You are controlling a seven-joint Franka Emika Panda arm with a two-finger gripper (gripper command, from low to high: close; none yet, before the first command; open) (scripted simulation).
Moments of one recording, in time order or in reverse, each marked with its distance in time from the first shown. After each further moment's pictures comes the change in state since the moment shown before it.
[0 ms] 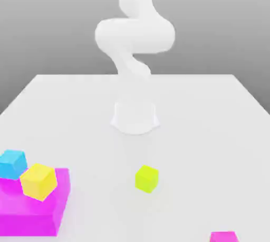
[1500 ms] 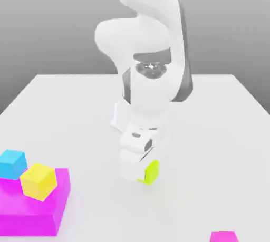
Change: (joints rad) arm 0.159 0.757 -0.085 -0.586 -0.030 0.616 -0.828
